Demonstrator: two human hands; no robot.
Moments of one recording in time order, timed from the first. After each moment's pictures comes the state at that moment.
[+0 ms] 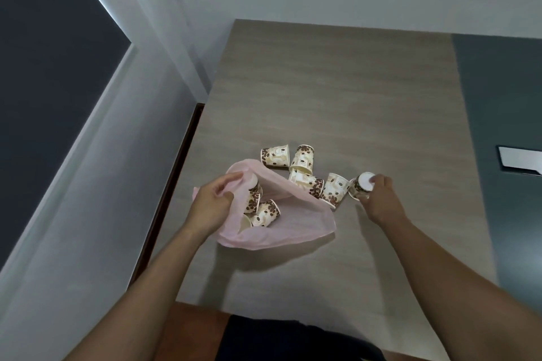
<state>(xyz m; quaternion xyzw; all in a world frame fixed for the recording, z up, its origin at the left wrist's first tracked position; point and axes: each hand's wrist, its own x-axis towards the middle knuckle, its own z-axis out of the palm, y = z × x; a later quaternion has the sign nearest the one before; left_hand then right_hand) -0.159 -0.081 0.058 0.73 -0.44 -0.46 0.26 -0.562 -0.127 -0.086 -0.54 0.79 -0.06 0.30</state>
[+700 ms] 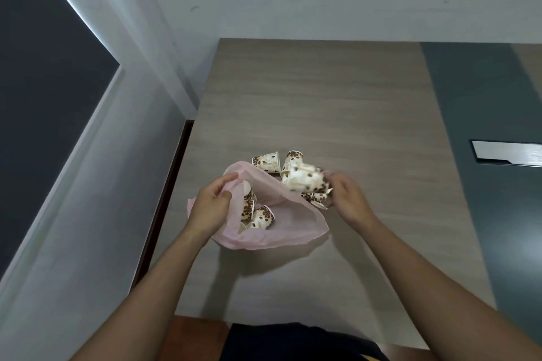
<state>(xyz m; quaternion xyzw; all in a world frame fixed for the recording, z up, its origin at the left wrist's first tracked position) -0.164 -0.085 0.059 0.70 -0.45 -0.47 0.28 -0.482 -0.099 0.011 -0.43 0.70 -0.32 0.47</state>
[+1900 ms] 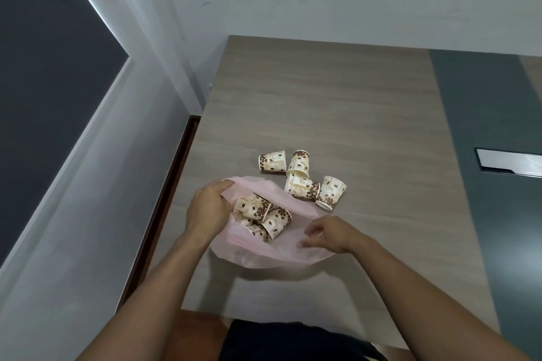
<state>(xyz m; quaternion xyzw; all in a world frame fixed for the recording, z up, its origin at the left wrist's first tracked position) -0.147 -0.072 0.061 0.74 -0.59 -0.26 0.17 -0.458 -0.062 -0.029 -0.64 0.59 0.09 0.48</state>
